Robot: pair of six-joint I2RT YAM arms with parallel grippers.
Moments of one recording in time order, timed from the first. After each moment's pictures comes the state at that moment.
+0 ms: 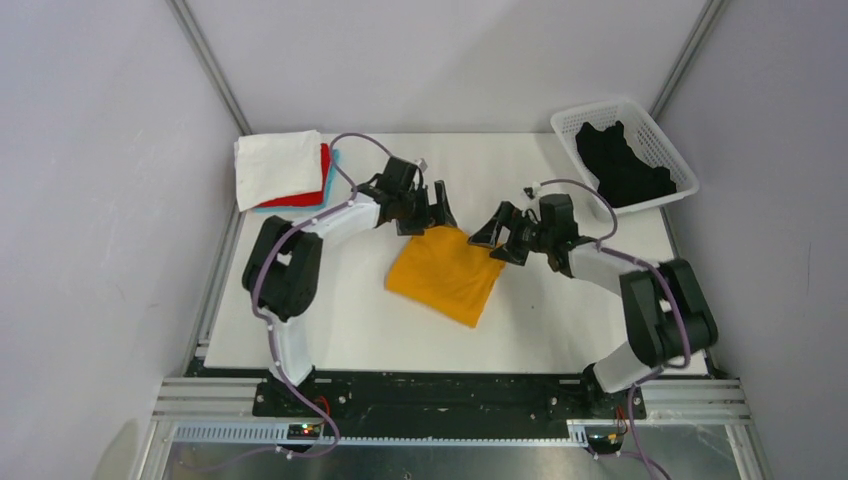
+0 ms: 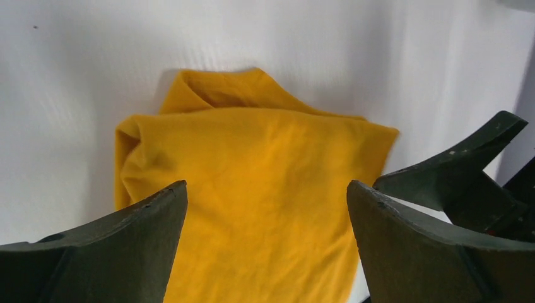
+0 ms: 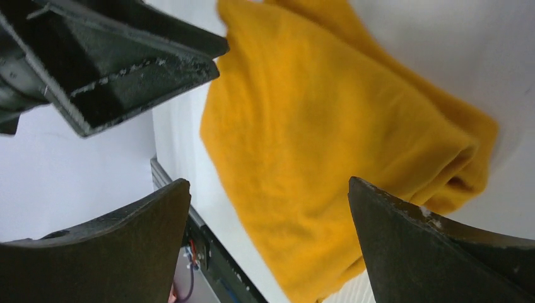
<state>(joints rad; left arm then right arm) -0.50 1.88 1.36 -0.33 0.29 -0.60 0.29 1.49 0.73 0.18 -0.60 0.77</state>
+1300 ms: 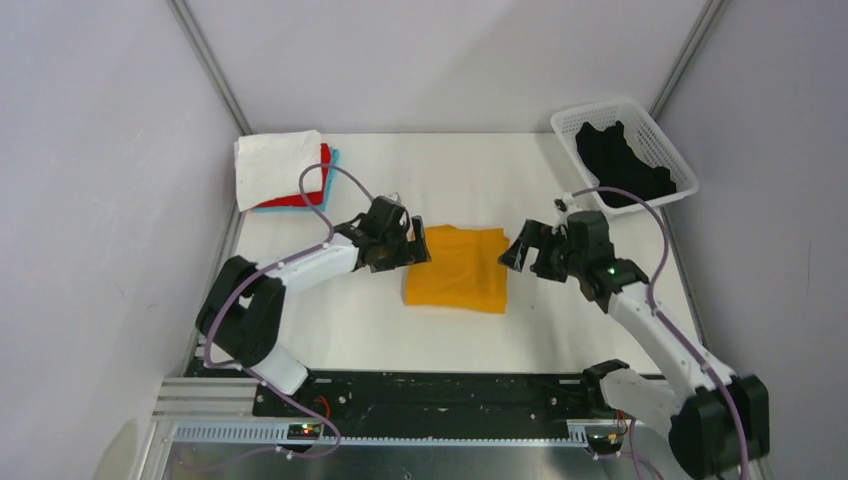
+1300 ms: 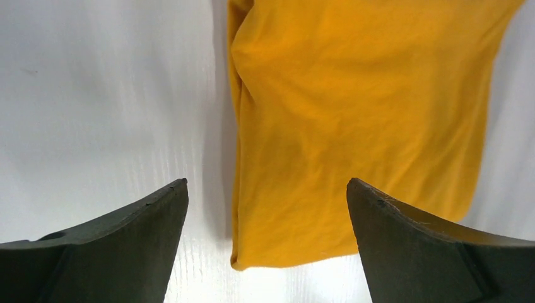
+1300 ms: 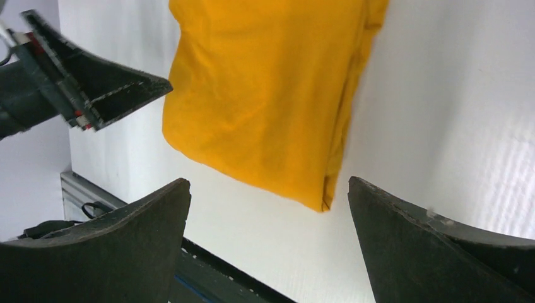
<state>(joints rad) -0.58 1.55 0.96 -0.33 -0.01 -0.69 0.31 1.08 0.73 -0.33 -0.32 0.57</state>
